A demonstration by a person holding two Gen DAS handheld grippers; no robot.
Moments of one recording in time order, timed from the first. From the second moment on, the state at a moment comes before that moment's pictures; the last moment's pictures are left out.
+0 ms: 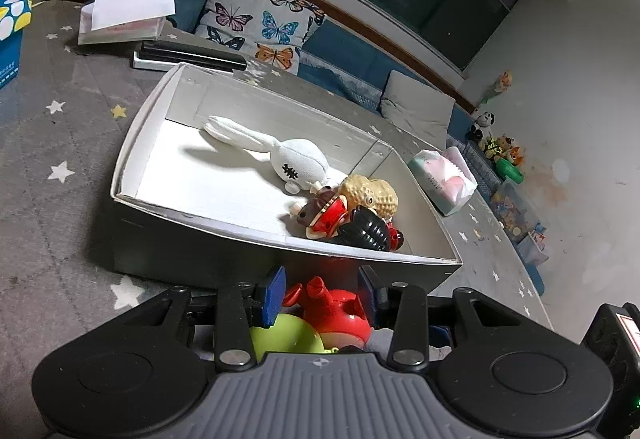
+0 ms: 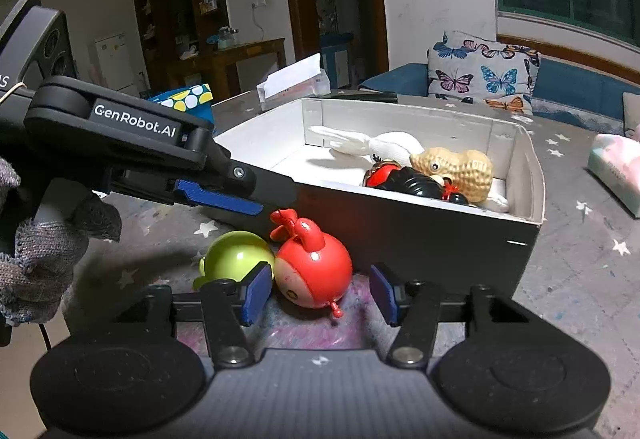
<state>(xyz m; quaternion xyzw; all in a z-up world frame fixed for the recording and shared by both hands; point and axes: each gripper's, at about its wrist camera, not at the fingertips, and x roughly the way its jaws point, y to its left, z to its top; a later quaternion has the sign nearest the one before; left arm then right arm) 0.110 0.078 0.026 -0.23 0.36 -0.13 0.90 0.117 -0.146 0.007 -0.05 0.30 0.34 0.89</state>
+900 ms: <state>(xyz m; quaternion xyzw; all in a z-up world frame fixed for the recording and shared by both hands) 0.121 0.080 0.009 -0.26 0.38 -0.13 0.88 0.127 -0.142 0.000 -0.03 0.32 0.35 0.88</state>
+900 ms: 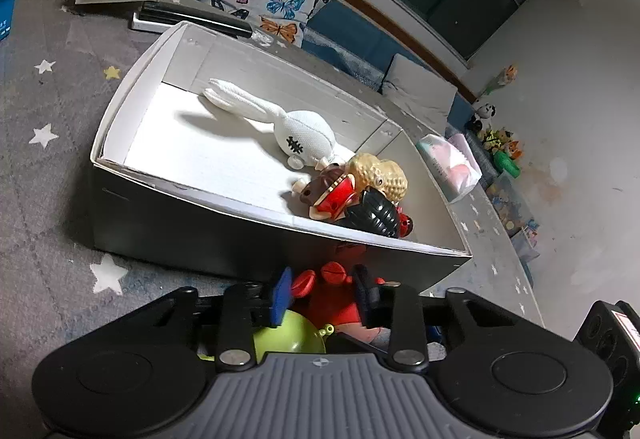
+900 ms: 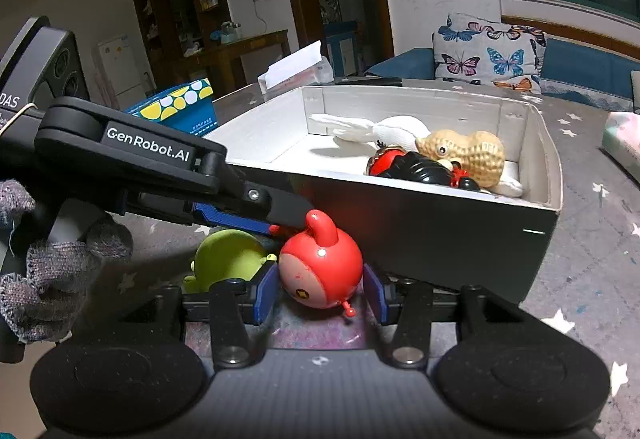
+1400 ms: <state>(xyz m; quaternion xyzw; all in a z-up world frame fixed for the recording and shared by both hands) 0.100 0.077 0.031 -0.26 0.35 -0.14 0.89 0.110 -0.147 0.019 -0.03 0.29 0.35 0.89</state>
